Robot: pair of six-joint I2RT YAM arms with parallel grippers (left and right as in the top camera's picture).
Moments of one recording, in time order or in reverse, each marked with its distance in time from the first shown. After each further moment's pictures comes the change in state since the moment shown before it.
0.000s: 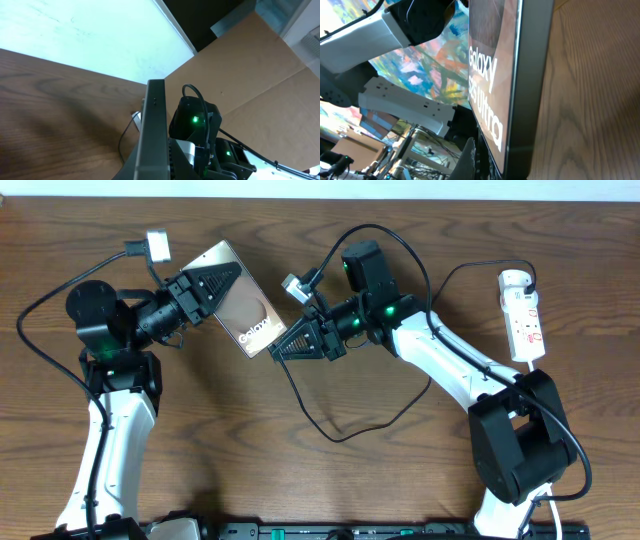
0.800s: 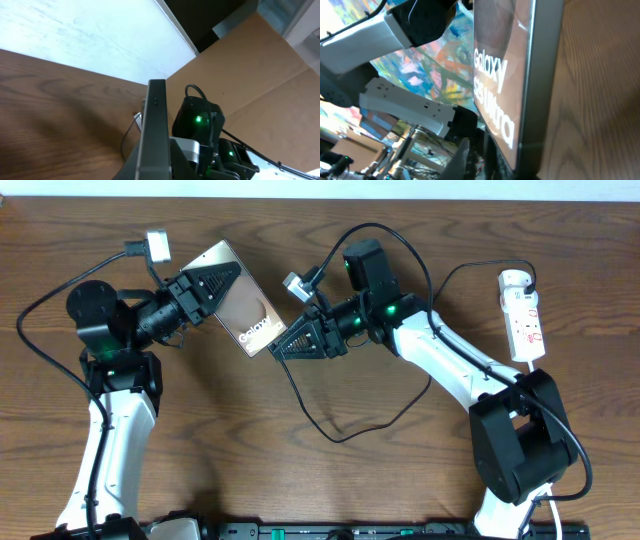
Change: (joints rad) left arm -0.001 0.000 -0.003 0.000 -0.012 0.008; right arm -0.006 0.000 0.000 0.006 -0.007 0.012
